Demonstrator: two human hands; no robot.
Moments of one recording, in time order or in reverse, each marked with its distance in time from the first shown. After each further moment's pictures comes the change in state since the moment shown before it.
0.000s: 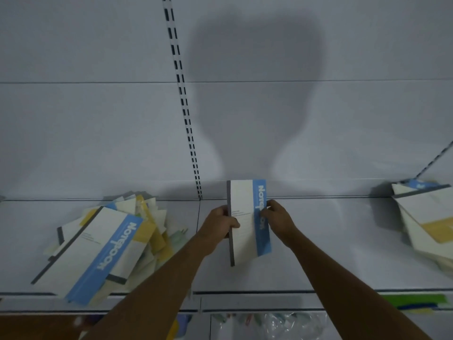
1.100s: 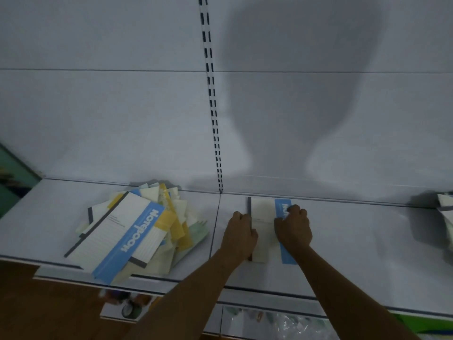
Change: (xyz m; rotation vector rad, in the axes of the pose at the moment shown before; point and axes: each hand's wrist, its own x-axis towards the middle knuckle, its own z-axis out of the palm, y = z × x) left_hand 0.006 -0.053 0.015 0.937 0.287 0.329; right_hand -0.004 0.016 0.034 -0.511 0.312 -0.032
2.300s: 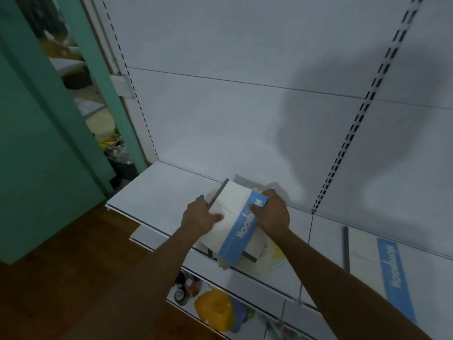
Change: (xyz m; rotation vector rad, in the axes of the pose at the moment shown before) left_hand -0.090 -0.231 -0.237 -0.136 0.235 -0.595; right_hand -0.110 -0.256 0.119 0.175 -0.241 -0.489
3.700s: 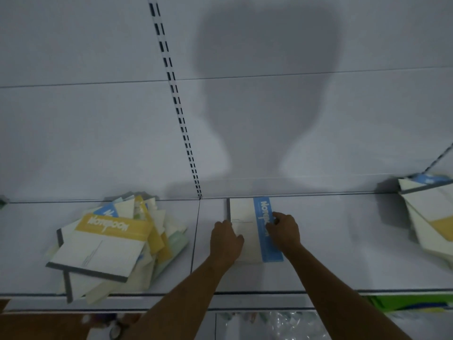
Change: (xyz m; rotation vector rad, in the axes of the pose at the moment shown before) left_hand -0.109 0.202 0.282 0.078 -0.295 0.375; right_hand -0.065 0.275 -0.193 0.145 0.199 0.511
